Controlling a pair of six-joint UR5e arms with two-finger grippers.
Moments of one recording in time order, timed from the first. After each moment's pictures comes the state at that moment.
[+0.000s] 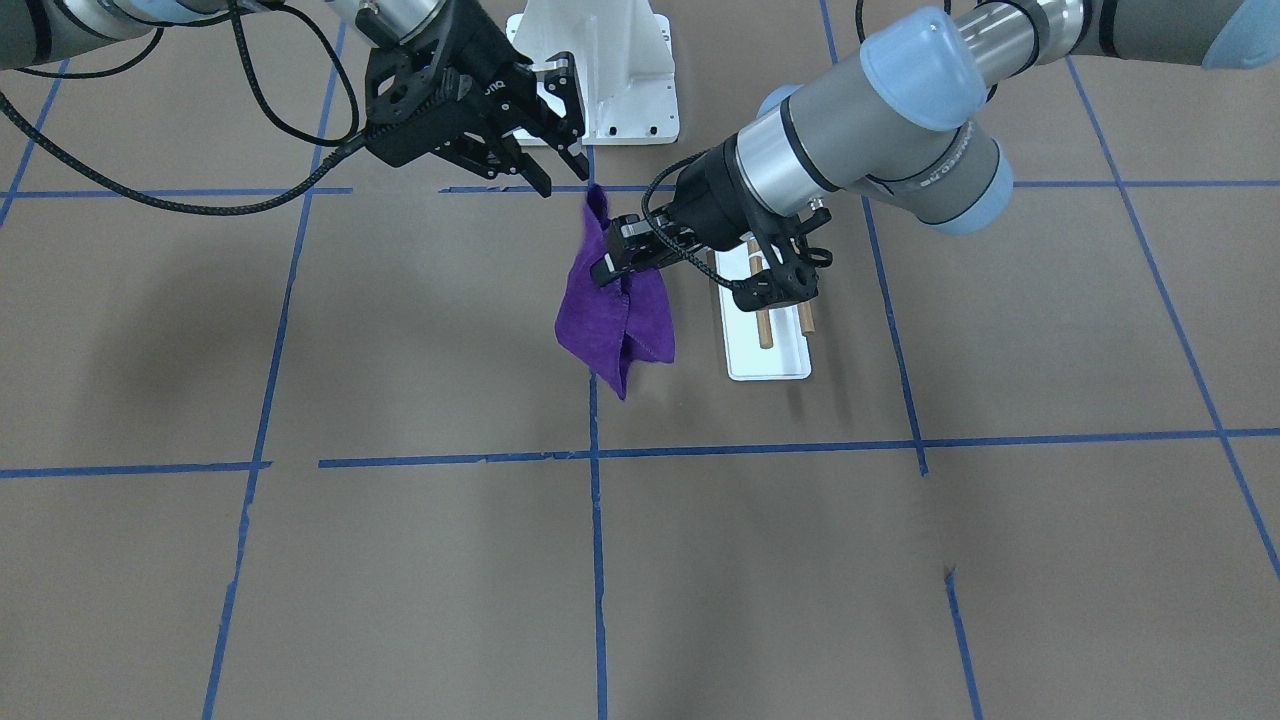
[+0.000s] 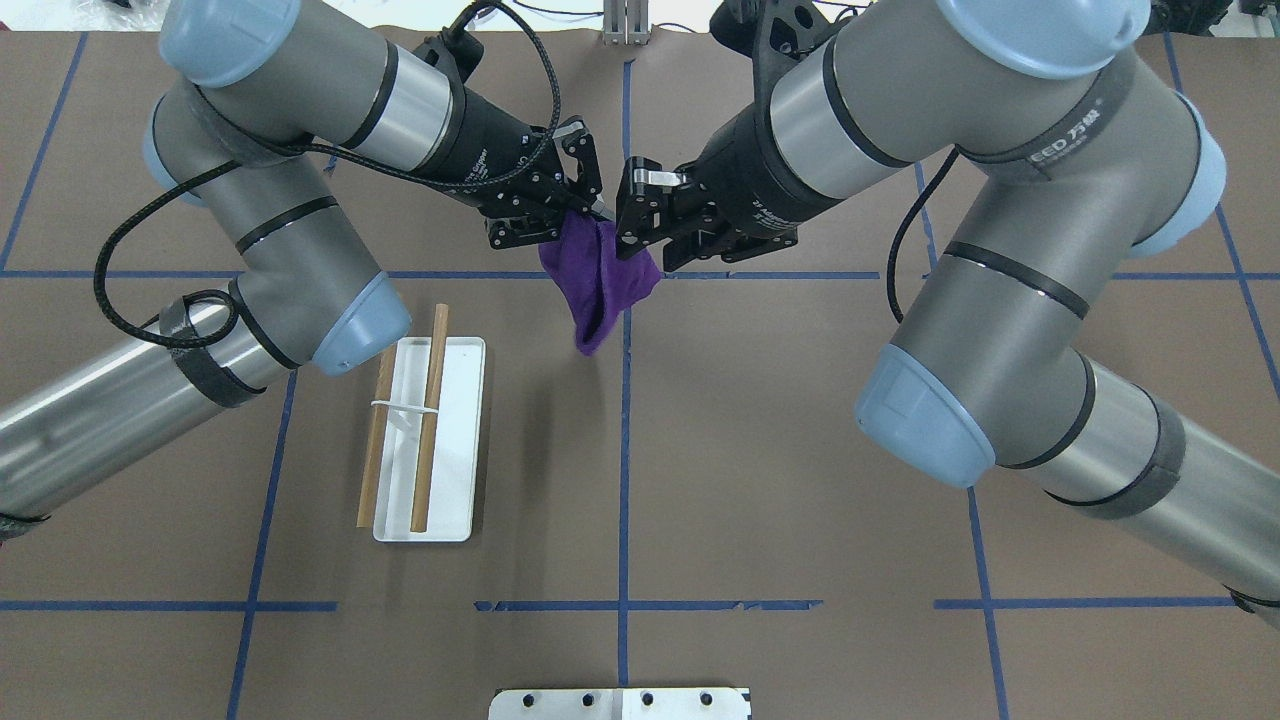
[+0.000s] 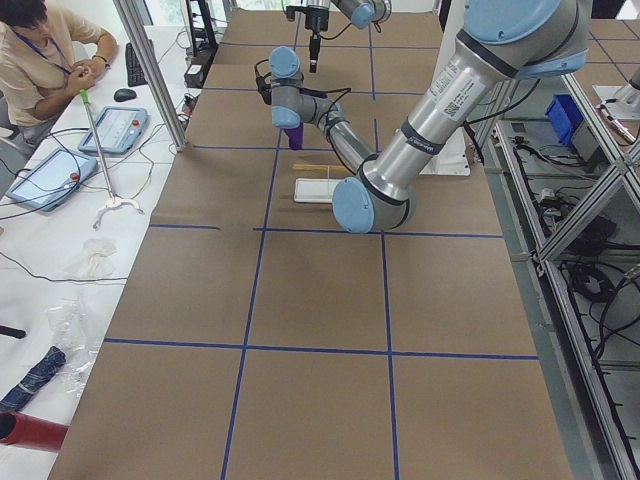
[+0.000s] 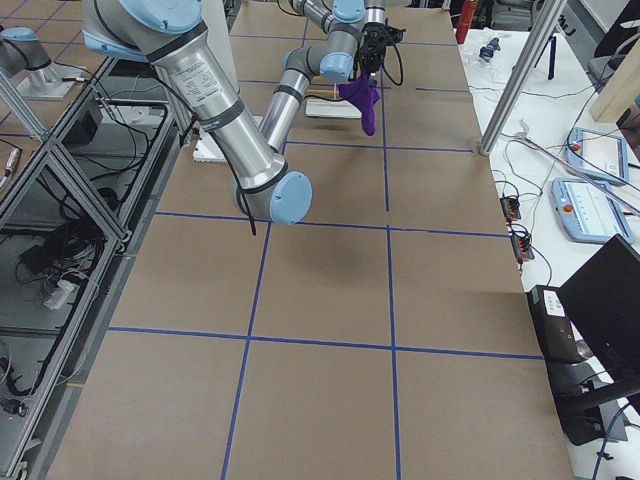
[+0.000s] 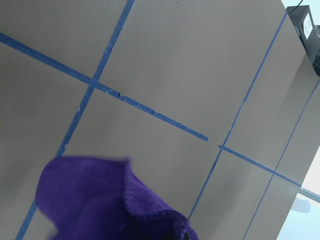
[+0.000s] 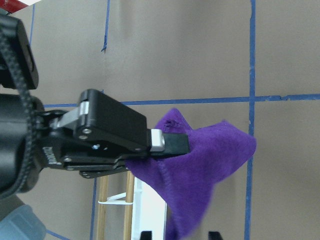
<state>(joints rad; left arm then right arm) -0.80 -2.30 -1.55 -2.43 -2.33 -1.96 0.75 -0.90 1.96 -1.38 2.19 1.31</state>
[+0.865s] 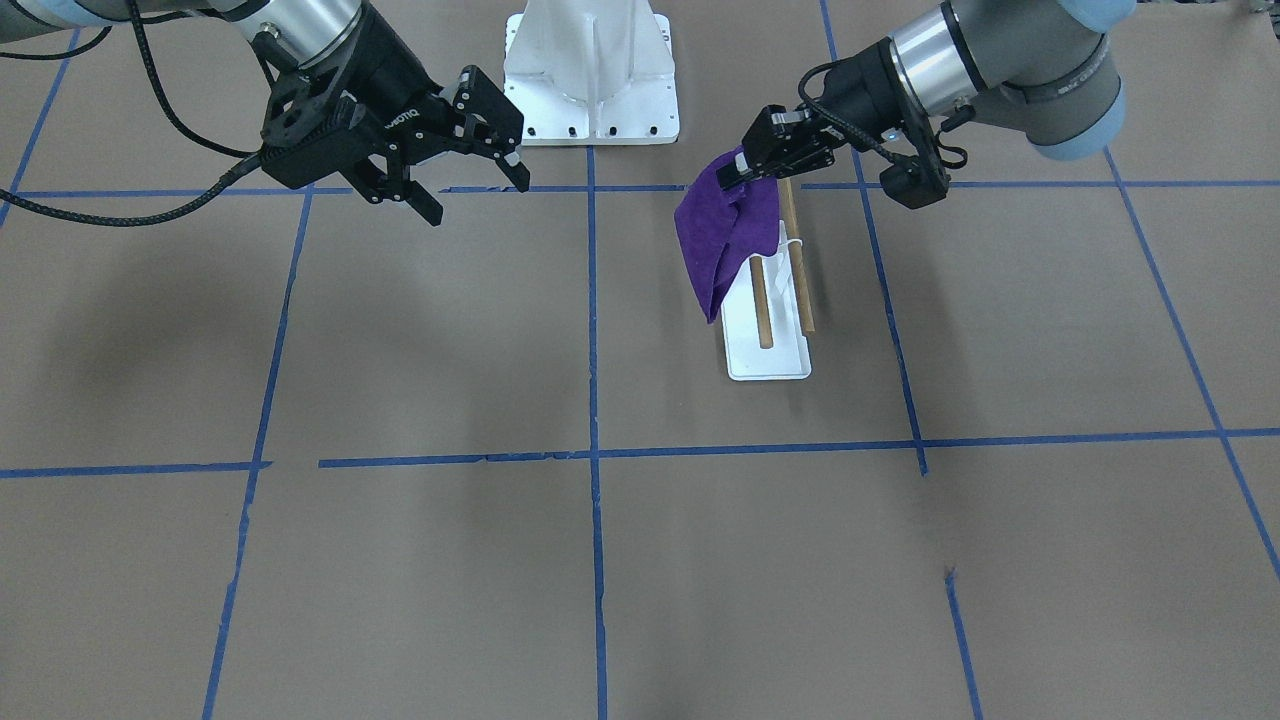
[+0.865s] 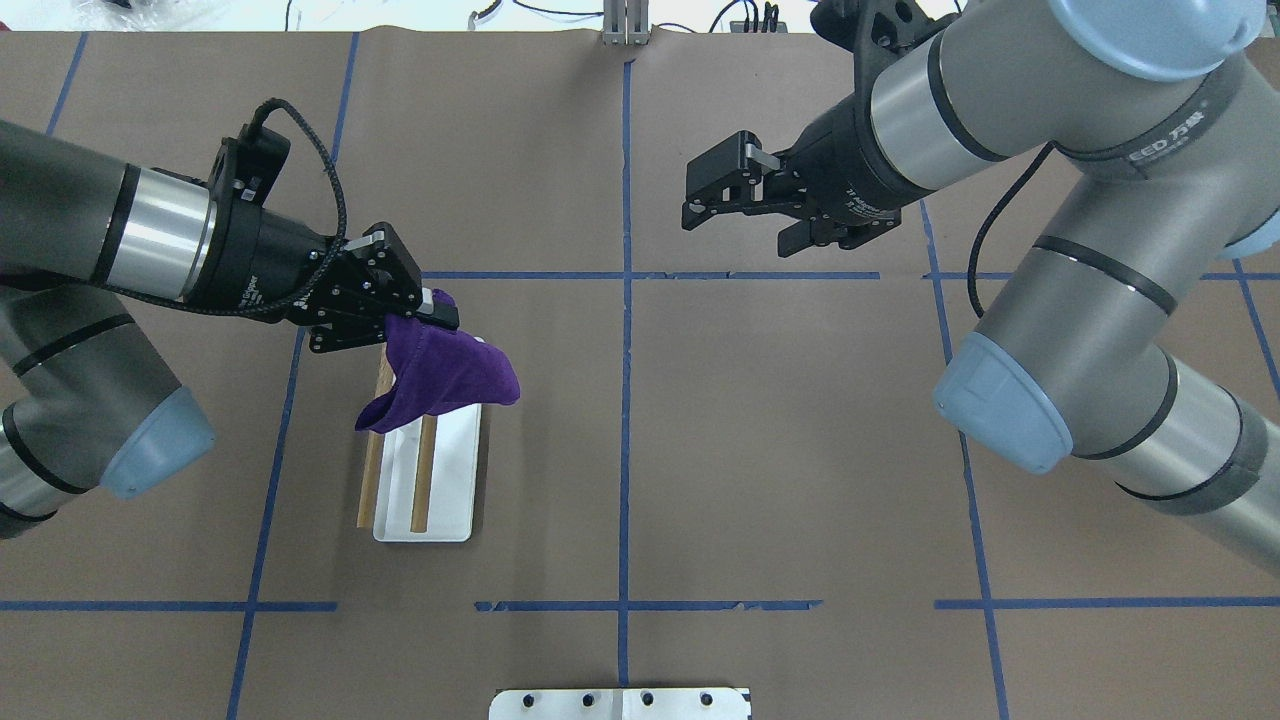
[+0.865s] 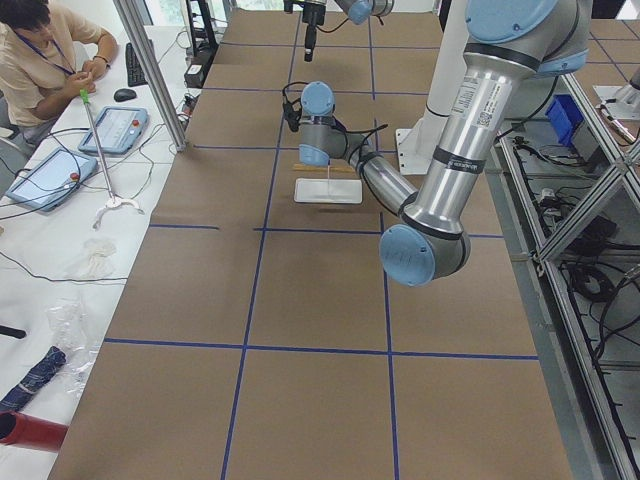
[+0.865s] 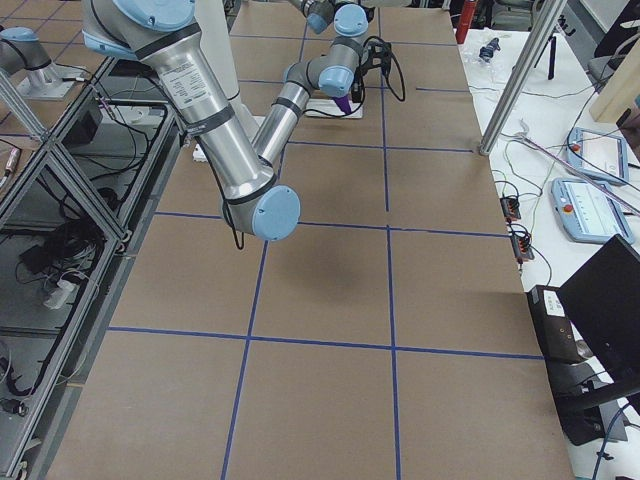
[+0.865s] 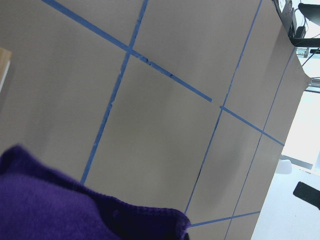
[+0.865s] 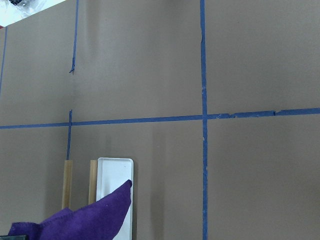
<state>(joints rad) -0.80 -1.90 -1.83 -2.63 -2.34 -1.95 0.81 -0.99 1.99 -1.37 2.18 1.30</state>
